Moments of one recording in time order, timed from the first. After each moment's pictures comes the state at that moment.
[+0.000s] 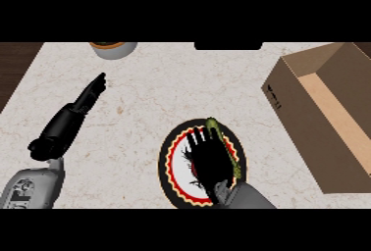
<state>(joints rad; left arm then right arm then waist) -0.22 0.24 0.02 -1.54 -0.14 -0.22 -0.07 -0.35 -0.05 0.71 -1.42 1.11 0.44 0.61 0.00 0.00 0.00</state>
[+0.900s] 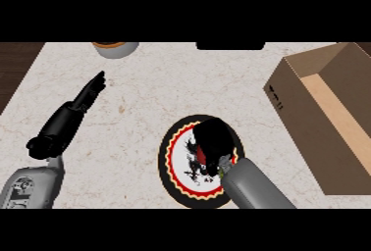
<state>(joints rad) -0.23 0.23 0.04 -1.54 -0.16 -0.25 -0.07 -0.47 -0.01 0.55 -1.13 1.19 0.16 0.35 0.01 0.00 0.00</state>
